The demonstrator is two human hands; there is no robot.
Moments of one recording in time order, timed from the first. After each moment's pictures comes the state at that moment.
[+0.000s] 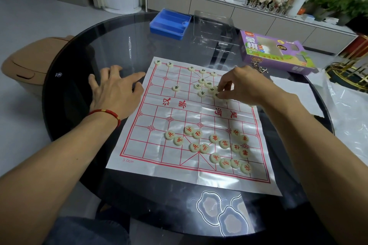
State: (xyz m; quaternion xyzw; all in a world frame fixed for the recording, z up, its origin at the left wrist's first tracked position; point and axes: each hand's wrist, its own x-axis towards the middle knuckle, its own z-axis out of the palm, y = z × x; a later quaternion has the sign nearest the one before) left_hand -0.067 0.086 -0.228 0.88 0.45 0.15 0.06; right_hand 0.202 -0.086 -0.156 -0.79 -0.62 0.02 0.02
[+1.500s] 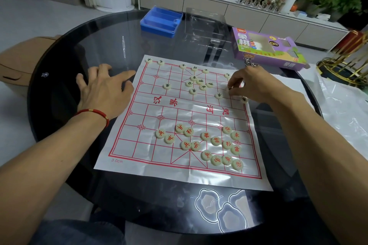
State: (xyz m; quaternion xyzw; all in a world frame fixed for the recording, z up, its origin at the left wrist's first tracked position) left_hand -0.067 0.086 -0.228 0.88 0.45 0.15 0.06; right_hand 0.252 -0.112 -0.168 -0.83 -0.56 0.05 0.04
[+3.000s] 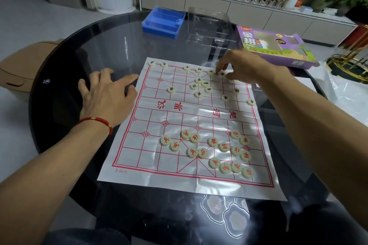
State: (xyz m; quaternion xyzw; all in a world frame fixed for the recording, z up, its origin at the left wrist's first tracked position) left_hand -0.066 0.089 -0.231 0.88 0.45 0.15 0.06; right_hand 0.262 -0.045 -0.163 -0.78 -0.63 0.00 -0.01
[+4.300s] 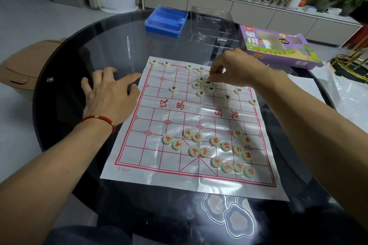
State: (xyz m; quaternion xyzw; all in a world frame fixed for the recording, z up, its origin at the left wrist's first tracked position) left_hand -0.066 0.087 -0.230 0.88 0.45 0.15 0.06; right_hand 0.219 -0.042 -0.154 -0.77 -0.64 0.00 0.01
